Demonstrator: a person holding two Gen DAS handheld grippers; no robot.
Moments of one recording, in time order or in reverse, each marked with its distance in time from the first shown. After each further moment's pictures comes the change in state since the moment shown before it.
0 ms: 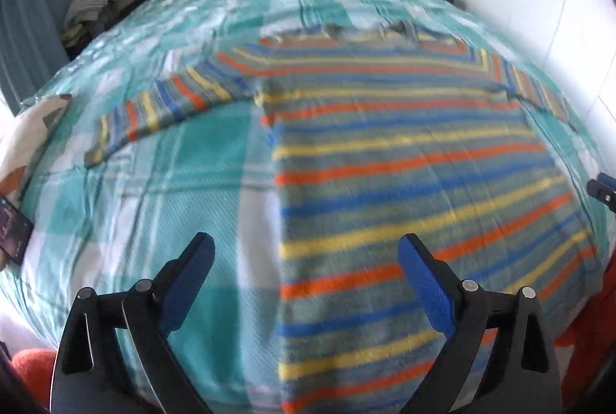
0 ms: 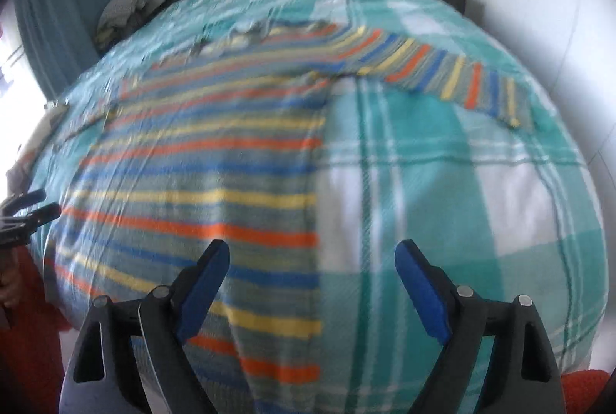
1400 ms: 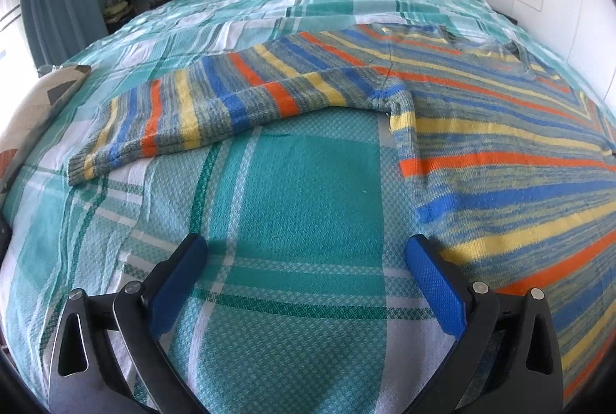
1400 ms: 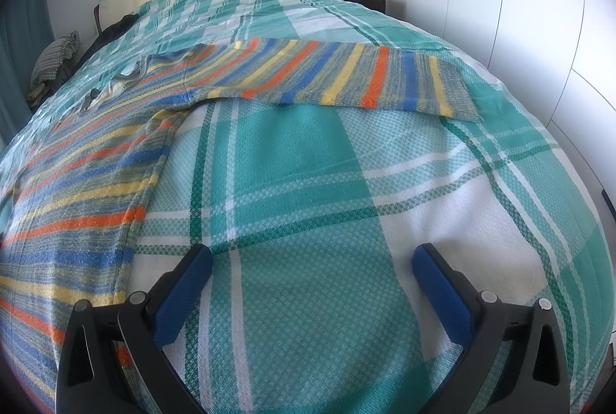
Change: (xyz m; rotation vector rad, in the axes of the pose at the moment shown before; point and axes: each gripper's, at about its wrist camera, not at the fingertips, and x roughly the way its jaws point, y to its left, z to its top) left arm 0.106 0.069 0.010 -0.122 -0.020 0.125; right arm 0.067 -0.070 0.013 0.161 -0.059 -0.189
